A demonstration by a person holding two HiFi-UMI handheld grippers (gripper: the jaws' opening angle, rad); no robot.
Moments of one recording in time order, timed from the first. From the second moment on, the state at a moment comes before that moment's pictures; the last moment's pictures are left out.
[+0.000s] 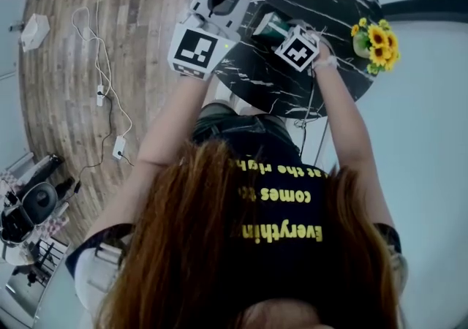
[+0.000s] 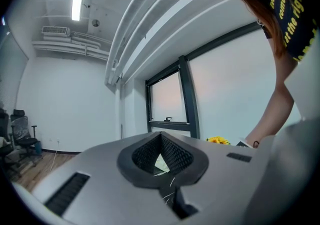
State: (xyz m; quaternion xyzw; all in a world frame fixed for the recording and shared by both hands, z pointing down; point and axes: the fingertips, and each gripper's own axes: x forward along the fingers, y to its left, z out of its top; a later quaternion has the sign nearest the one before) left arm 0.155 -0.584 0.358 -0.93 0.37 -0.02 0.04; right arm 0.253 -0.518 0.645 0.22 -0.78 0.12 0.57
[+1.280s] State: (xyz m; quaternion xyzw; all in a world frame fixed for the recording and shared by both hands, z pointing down) left arm 0.140 -0.566 0.361 -0.92 0.38 -0.03 0.04; right arm 0.249 -0.531 0.666 0.19 -0.80 0.10 0.55
